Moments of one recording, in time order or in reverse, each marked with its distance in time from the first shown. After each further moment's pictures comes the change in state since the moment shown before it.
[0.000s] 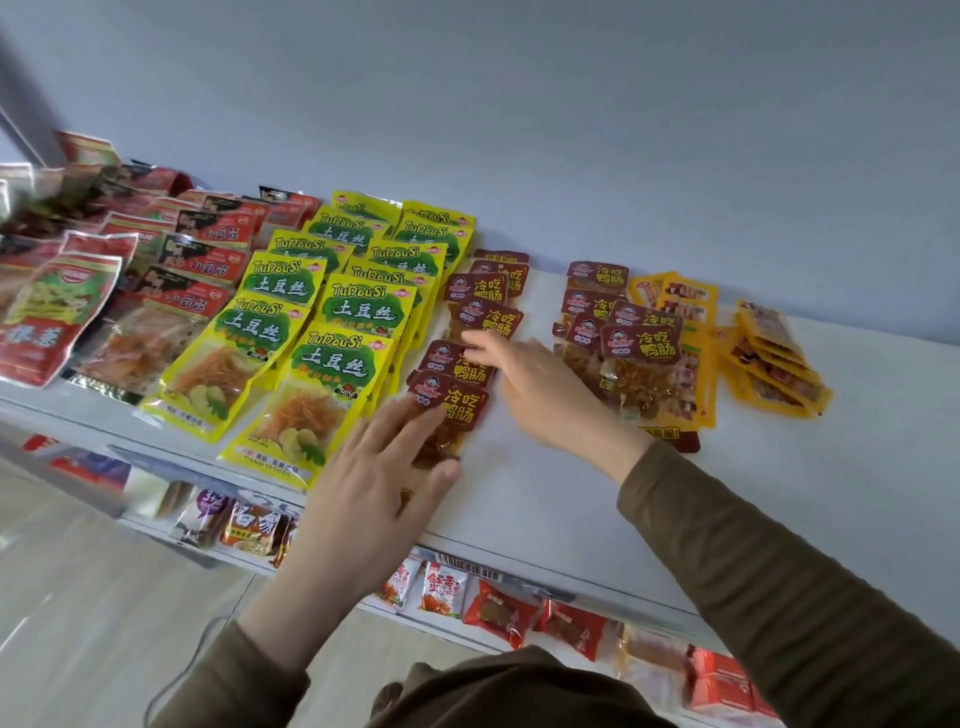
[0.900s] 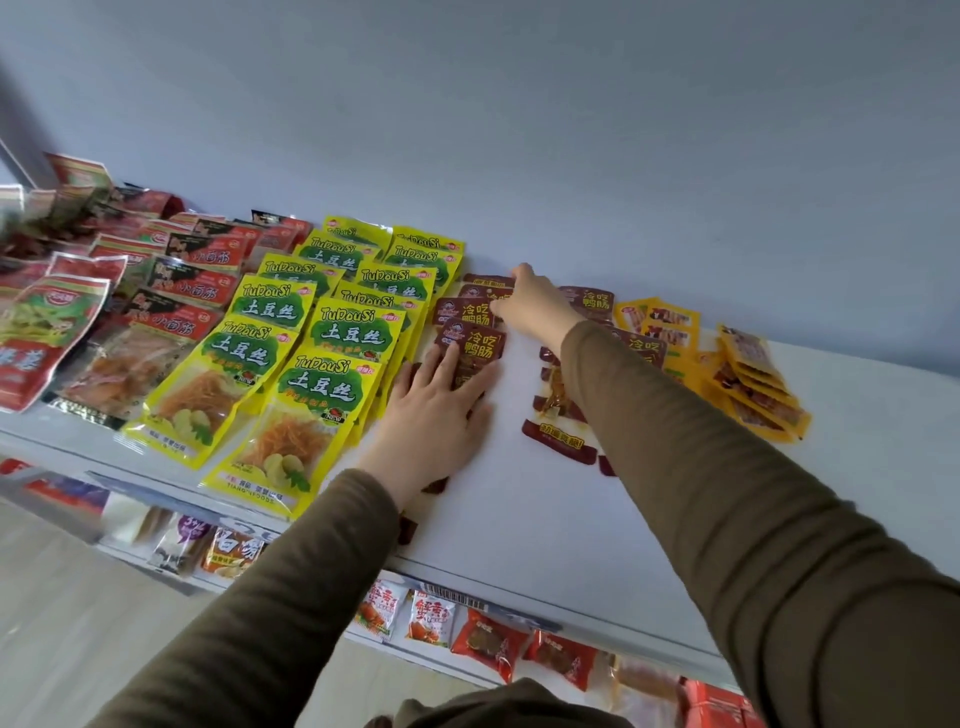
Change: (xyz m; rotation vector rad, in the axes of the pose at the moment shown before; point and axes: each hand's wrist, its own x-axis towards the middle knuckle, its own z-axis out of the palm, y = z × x) left_hand 0.121 0.016 0.039 0.338 -0.155 0.039; right_hand 0.121 0.046 -0.044 0.034 0.098 0.486
